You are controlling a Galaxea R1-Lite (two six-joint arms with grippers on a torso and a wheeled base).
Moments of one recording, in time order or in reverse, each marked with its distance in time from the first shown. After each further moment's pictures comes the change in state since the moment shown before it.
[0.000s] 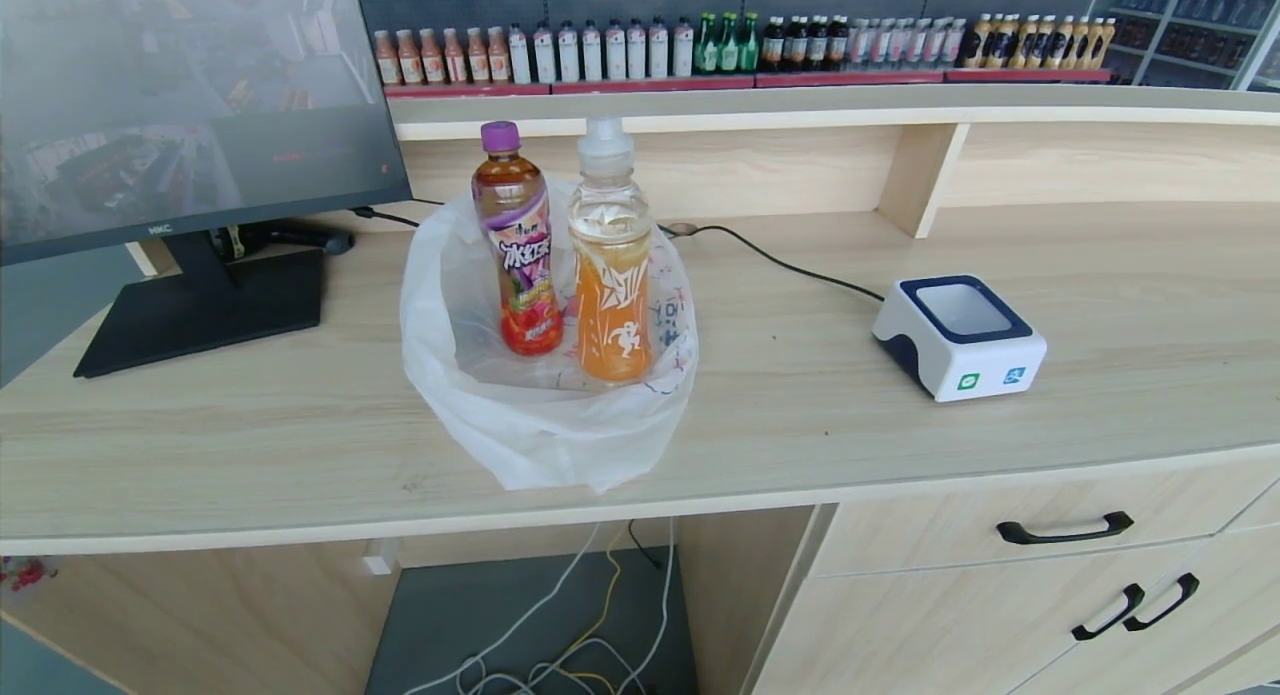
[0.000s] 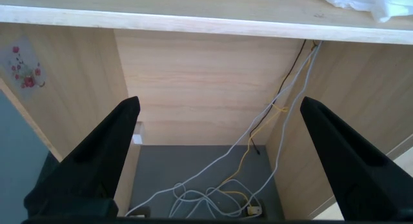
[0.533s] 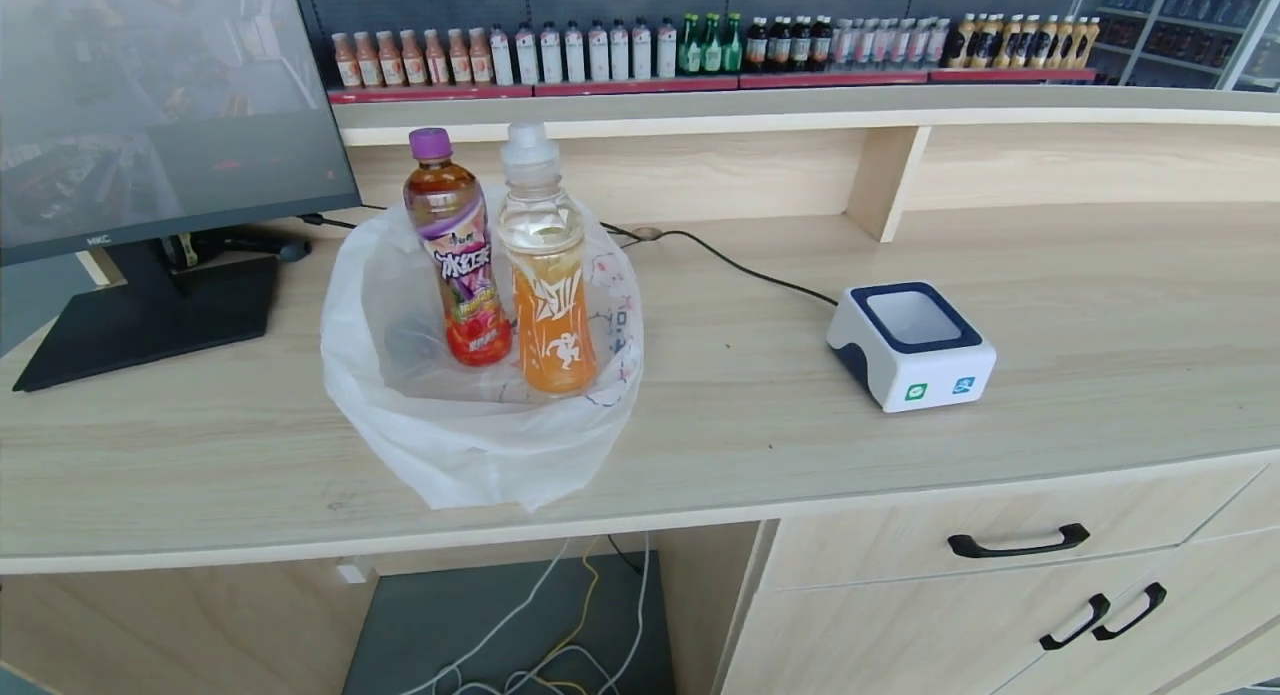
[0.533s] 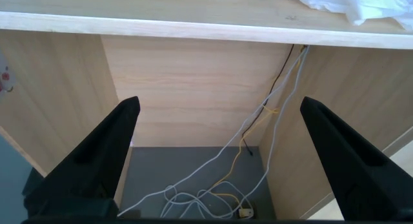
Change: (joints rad) left arm 0.000 0.000 0.000 0.000 0.000 -0.001; right arm 0.000 0.000 0.000 -0.001 0.000 0.000
